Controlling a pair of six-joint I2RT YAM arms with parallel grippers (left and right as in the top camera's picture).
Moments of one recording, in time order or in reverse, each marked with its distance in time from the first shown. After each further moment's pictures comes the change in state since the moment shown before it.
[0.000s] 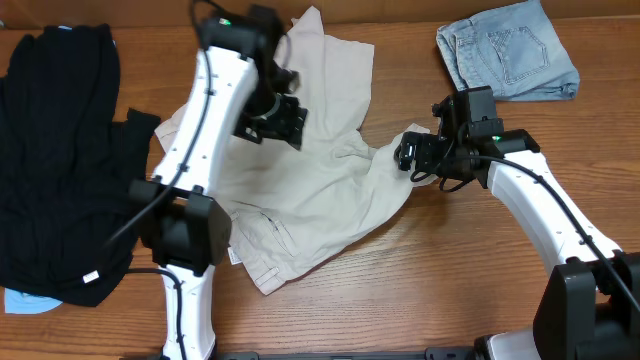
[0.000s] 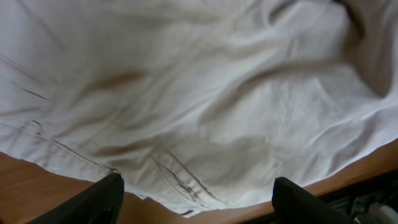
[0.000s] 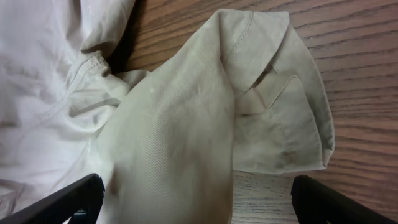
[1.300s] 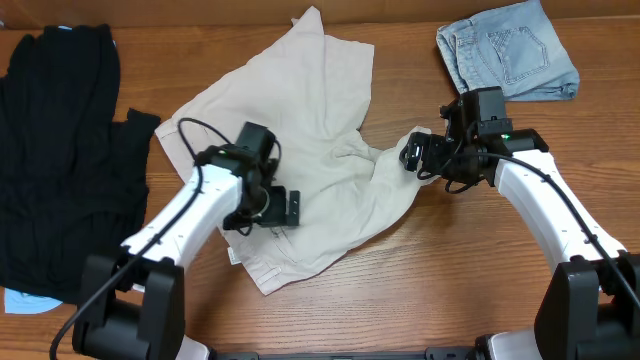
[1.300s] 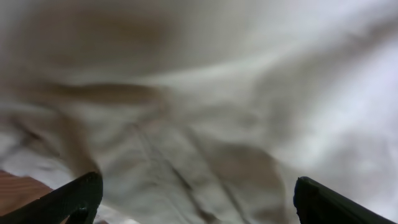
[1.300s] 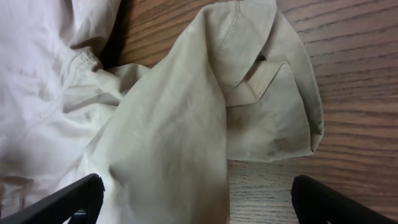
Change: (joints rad) left arm 0.010 -0.523 -1.186 0.772 -0.008 -0.281; right arm -0.041 0.000 0.000 -0.037 -0.042 0.004
